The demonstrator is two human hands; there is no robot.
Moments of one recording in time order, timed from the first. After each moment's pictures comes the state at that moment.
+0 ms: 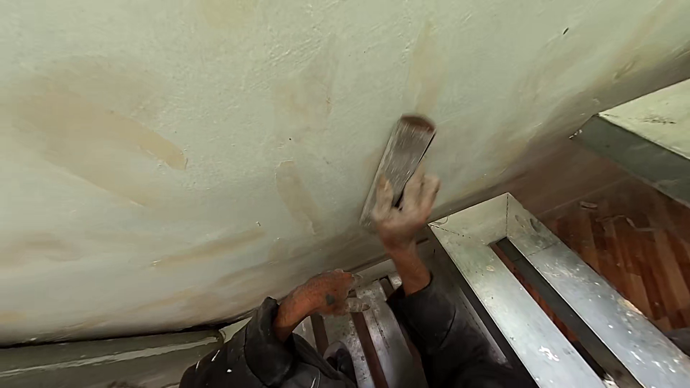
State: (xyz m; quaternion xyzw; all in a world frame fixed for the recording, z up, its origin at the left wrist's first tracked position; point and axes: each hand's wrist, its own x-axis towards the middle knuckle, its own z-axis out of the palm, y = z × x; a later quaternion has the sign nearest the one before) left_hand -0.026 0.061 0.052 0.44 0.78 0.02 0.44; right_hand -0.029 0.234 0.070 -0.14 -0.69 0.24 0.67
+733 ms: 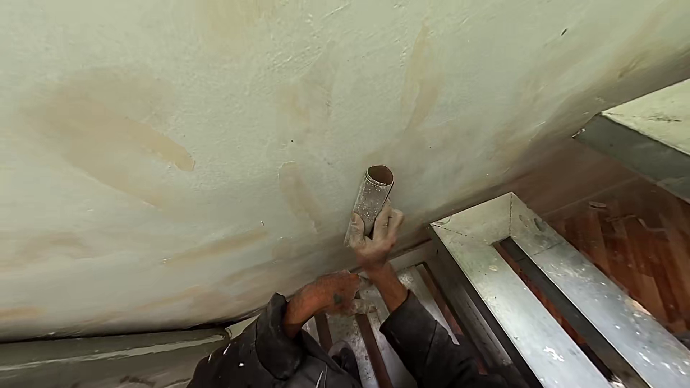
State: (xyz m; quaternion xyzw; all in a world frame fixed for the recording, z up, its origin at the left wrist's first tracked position) left_hand -0.020 0.062 0.044 0.46 0.77 0.03 0.43; right_hand -0.037 0.190 -0.005 -0.14 -0.68 0.27 0.67
